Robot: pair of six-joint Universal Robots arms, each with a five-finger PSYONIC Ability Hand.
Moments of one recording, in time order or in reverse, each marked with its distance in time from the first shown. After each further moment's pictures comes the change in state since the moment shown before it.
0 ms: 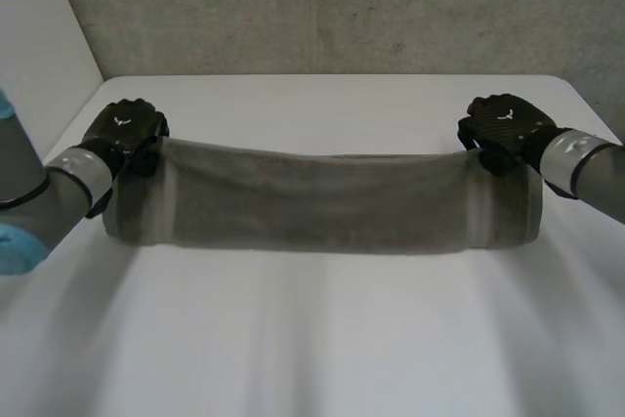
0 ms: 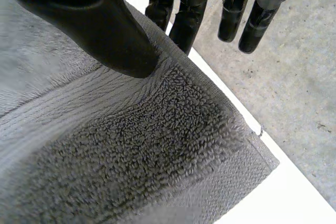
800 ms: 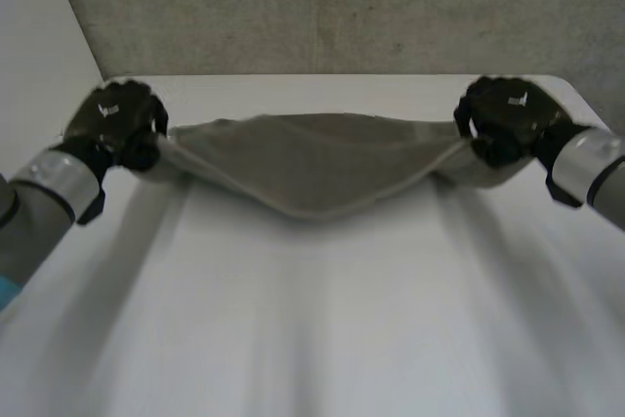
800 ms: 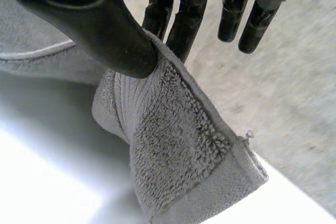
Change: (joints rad) left arm -0.021 0.309 -0.304 0.111 0.019 -0.122; right arm 0.015 -0.302 0.325 -0.165 -0.019 0.276; left_hand 0.000 0.000 0.000 0.000 0.001; right_hand 0.000 0.000 0.000 0.000 0.000
